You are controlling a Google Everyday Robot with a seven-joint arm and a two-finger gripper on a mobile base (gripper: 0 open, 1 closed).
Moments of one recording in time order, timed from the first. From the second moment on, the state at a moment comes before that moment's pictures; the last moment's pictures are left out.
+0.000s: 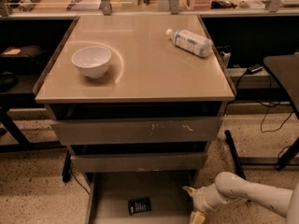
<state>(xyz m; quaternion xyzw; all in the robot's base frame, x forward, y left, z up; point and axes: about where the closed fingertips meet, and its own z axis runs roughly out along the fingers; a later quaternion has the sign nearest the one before) 0.419 -0.161 0.278 -0.64 0.70 0.25 0.20</state>
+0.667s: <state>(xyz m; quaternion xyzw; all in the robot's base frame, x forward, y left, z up) 0.436 -0.150 0.268 -0.63 0.70 0.22 0.24</state>
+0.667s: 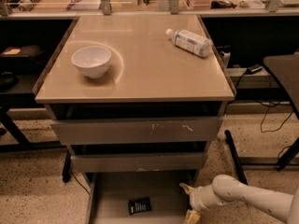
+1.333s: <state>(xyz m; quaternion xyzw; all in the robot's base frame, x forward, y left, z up) 0.434 -0.133 0.238 -0.63 0.69 0.27 0.25</state>
